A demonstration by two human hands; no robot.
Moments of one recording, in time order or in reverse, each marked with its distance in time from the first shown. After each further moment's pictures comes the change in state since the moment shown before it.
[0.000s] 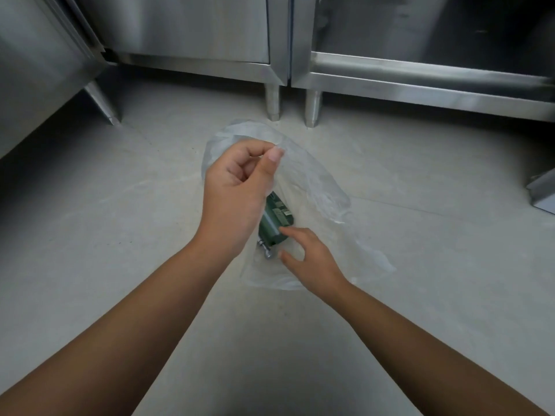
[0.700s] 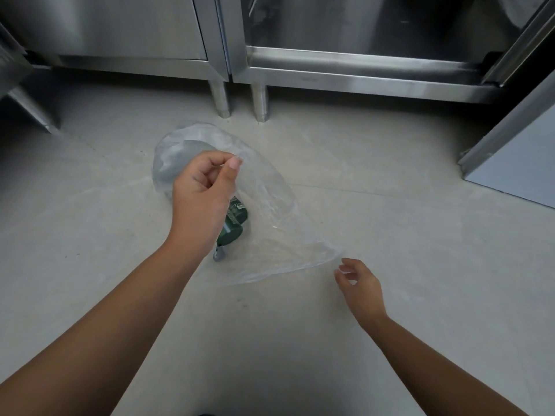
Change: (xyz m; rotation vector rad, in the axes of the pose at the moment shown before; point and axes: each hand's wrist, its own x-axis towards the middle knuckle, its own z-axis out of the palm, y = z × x) left_hand -0.010 -0.022 0.042 0.086 0.032 -0.061; right_hand -0.089 0.129 -0.062 0.084 0.423 0.453
